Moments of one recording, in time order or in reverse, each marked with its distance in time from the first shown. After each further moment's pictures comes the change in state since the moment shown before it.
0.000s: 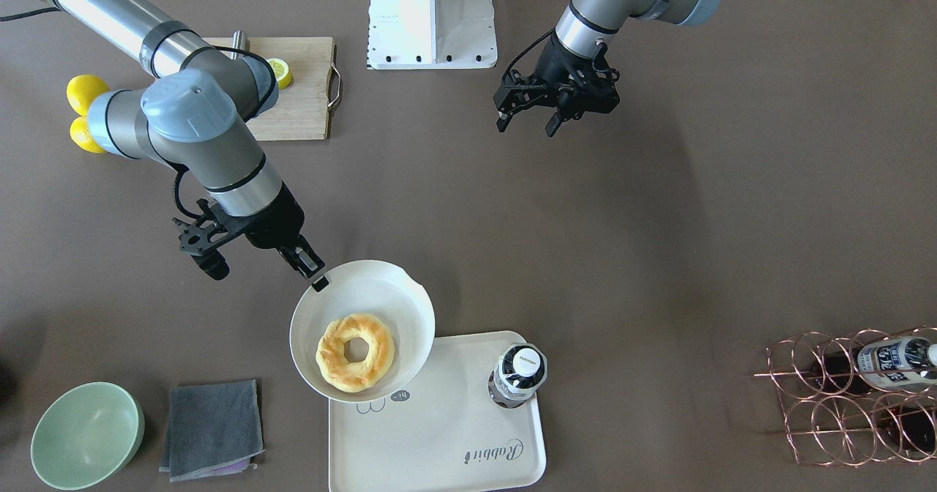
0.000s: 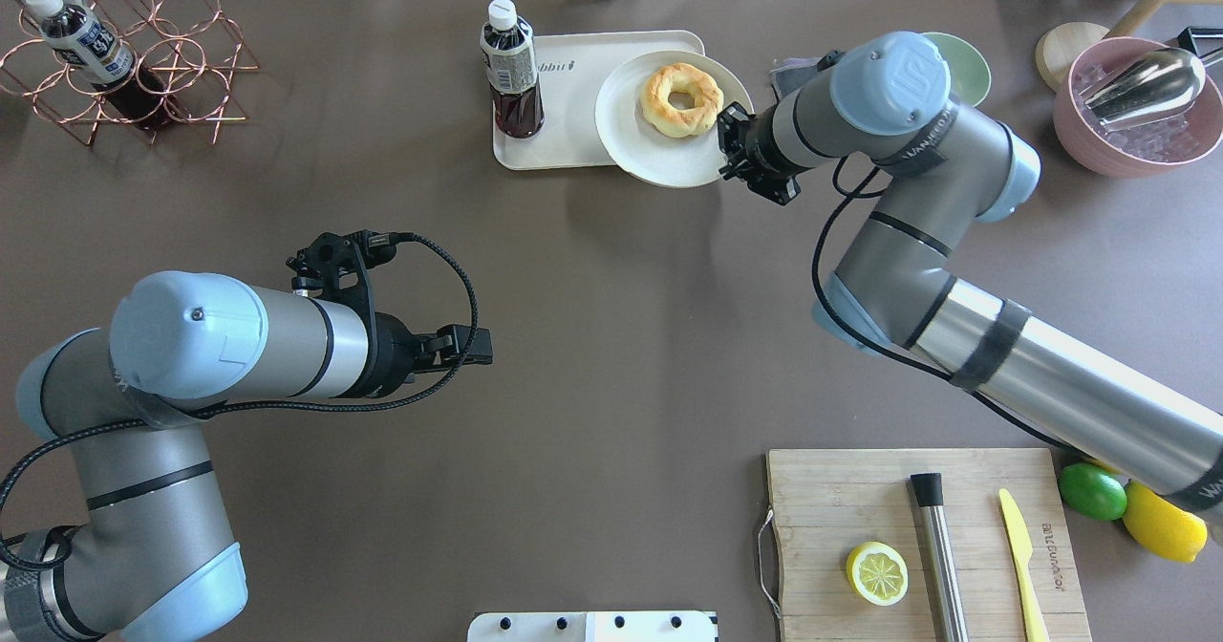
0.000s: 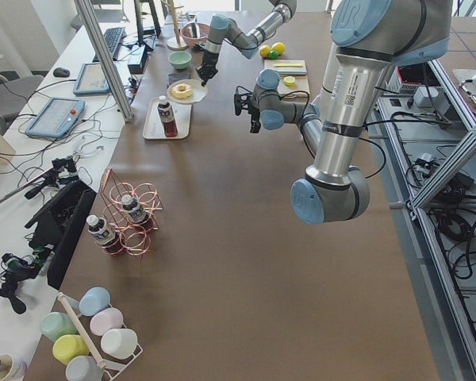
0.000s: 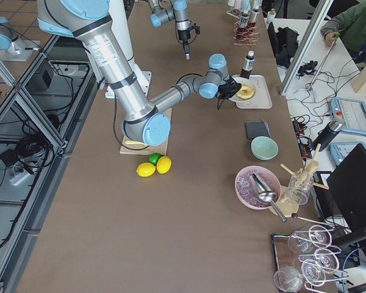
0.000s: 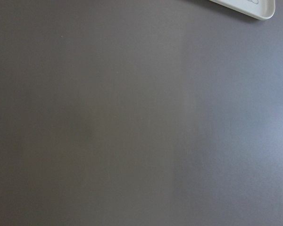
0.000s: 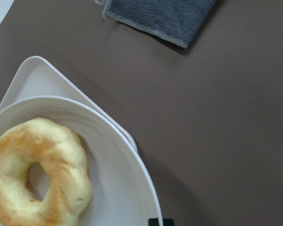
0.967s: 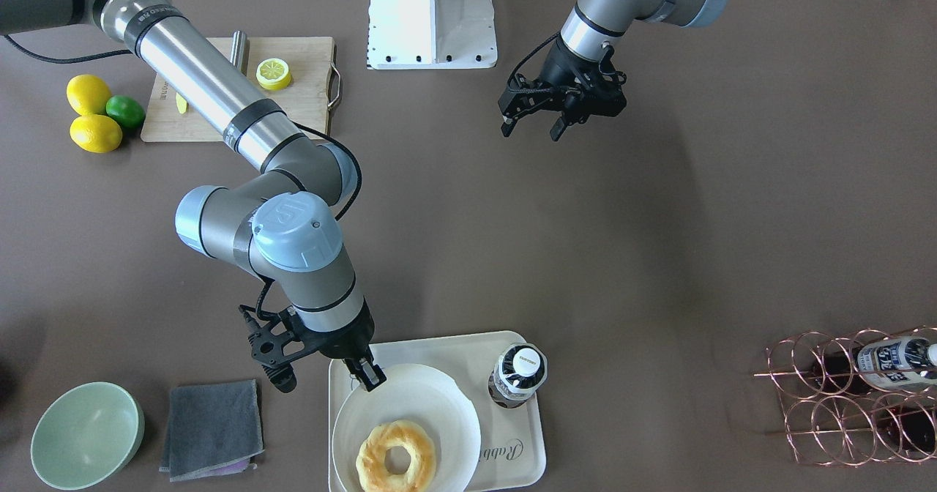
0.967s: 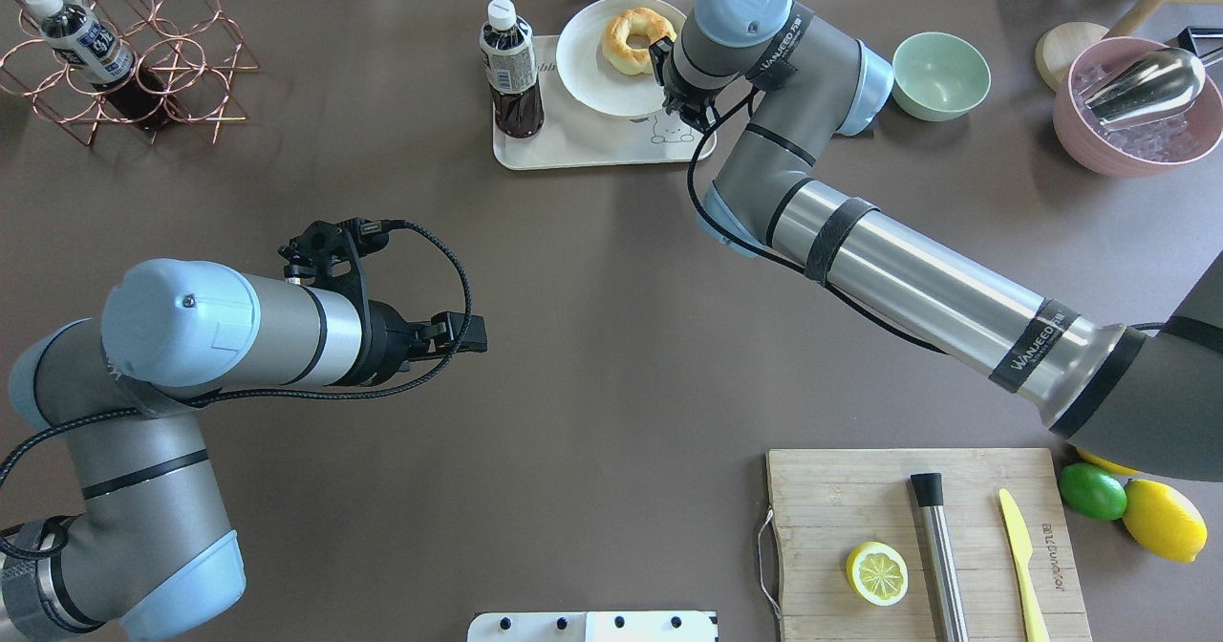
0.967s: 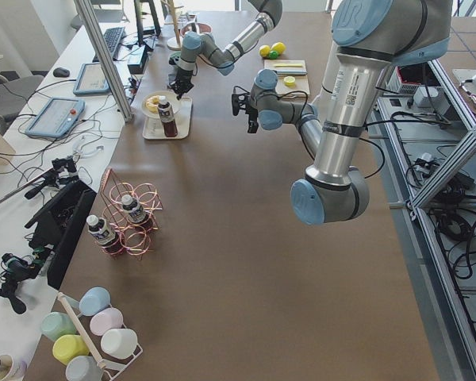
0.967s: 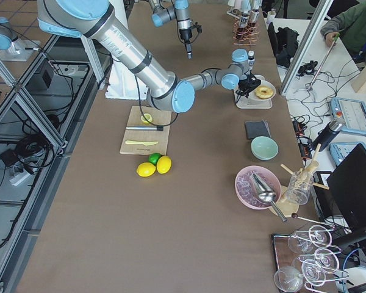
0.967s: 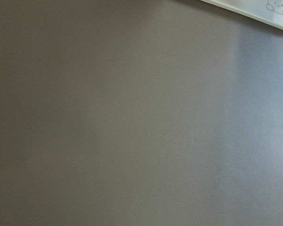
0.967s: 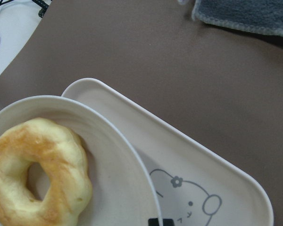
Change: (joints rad) left arm -0.019 0.000 0.003 -0.003 -0.001 0.001; right arm 0.030 0.388 -0.573 0.078 -0.053 0.040
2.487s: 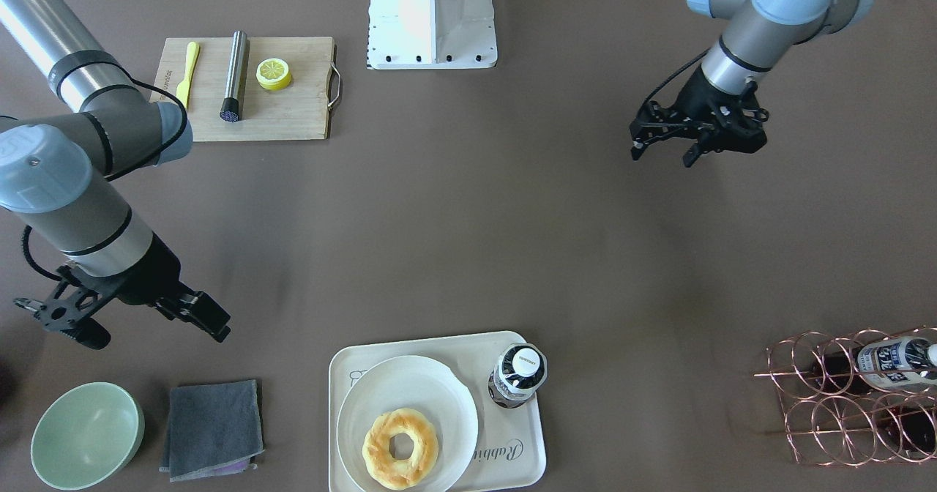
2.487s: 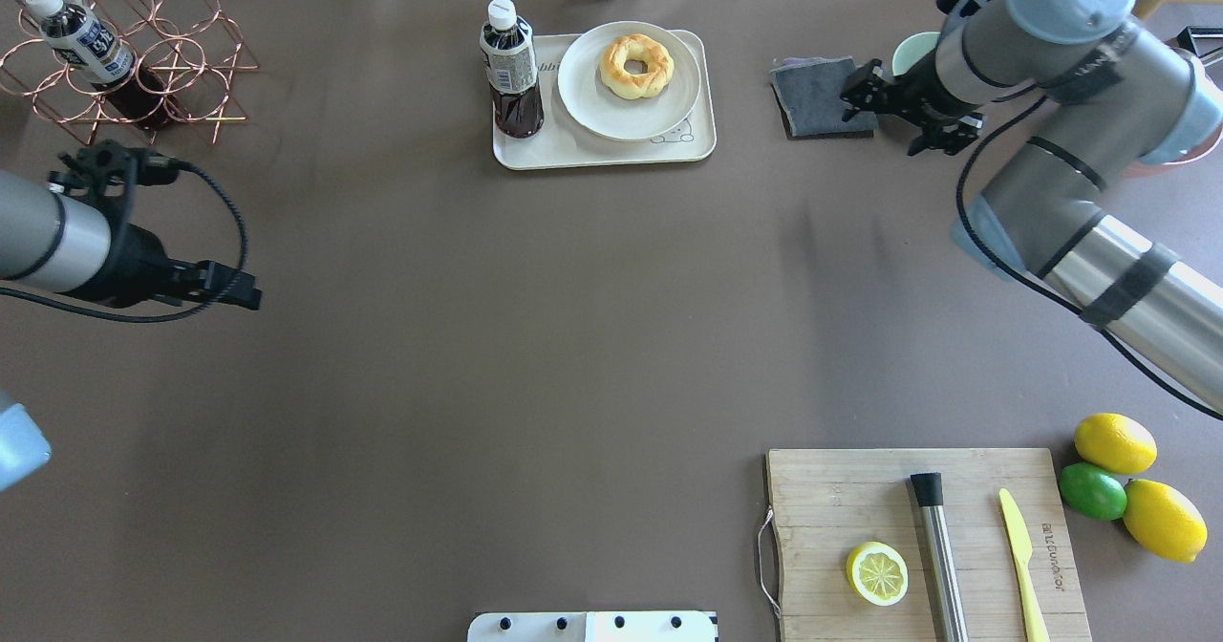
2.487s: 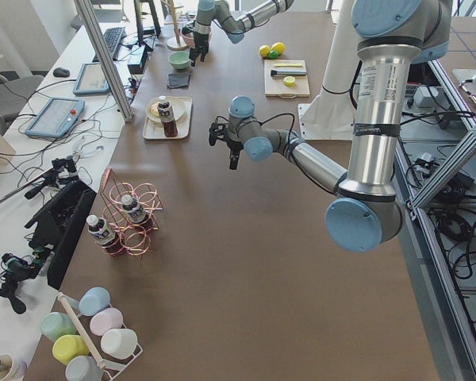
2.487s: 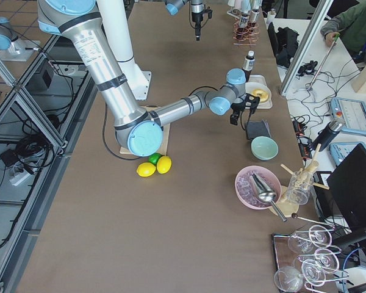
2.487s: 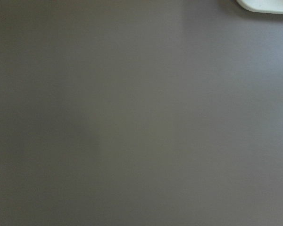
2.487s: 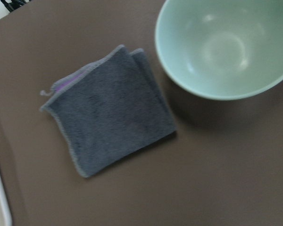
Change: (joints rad) left arm -0.317 0.257 0.008 -0.001 -0.293 0.497; right arm 0.176 -0.491 0.539 -0.141 0.227 -0.648
